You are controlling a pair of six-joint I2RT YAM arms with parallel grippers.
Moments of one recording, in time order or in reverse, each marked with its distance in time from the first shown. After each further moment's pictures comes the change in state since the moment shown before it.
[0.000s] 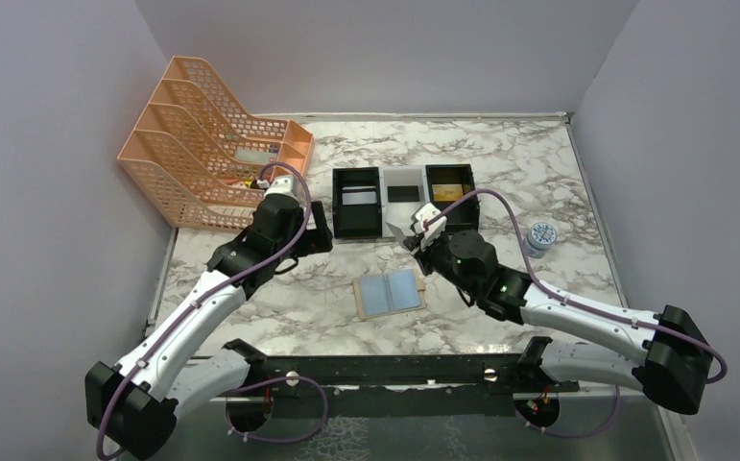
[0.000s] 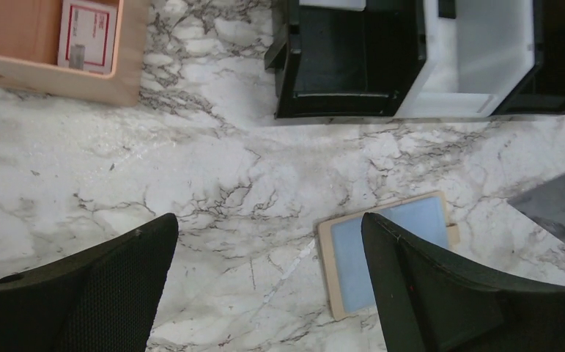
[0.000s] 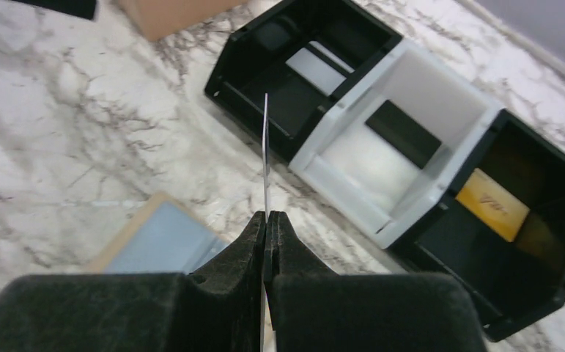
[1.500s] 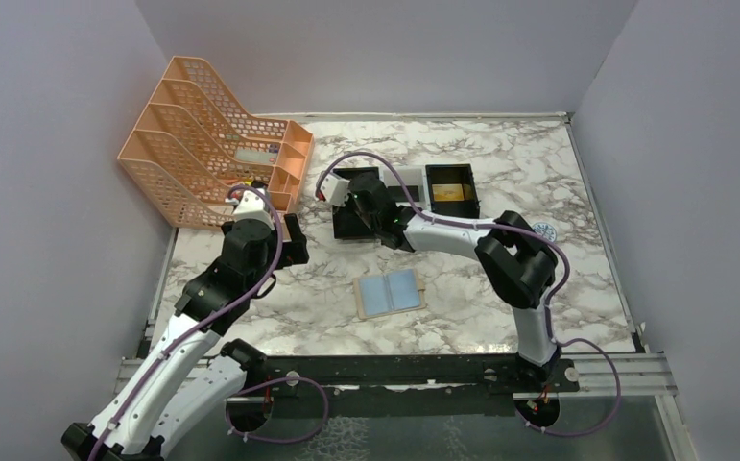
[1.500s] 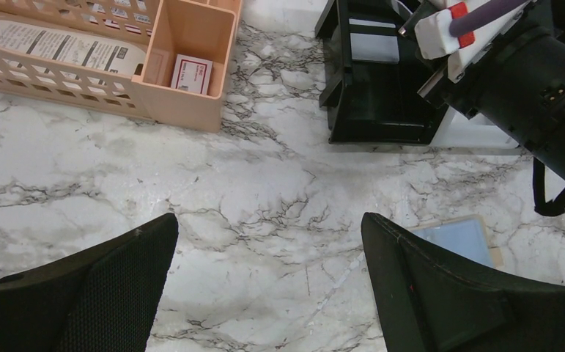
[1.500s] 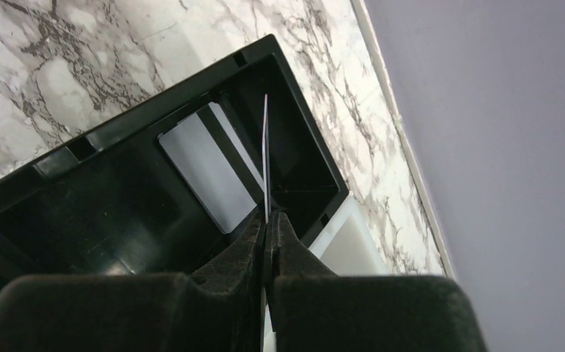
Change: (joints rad) left arm 0.000 -0.296 -0.028 -0.098 -0.158 0.125; right arm -0.063 0.950 0.766 0.042 0.182 -0.663
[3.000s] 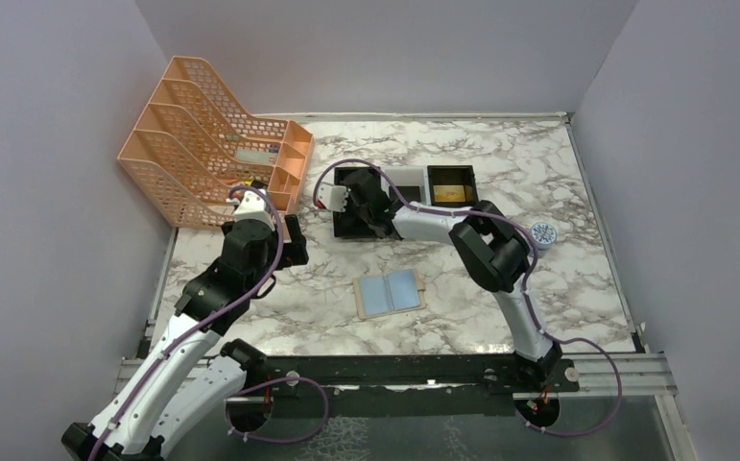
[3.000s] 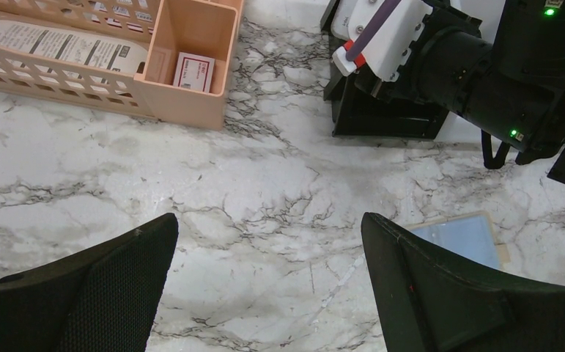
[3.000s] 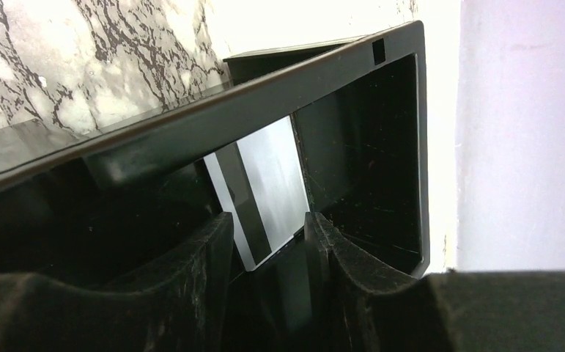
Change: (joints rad) left arm 0.000 -0.003 0.000 -0.007 0.001 0.012; right arm -0.071 0.222 0.169 -0.133 -0.111 -0.162
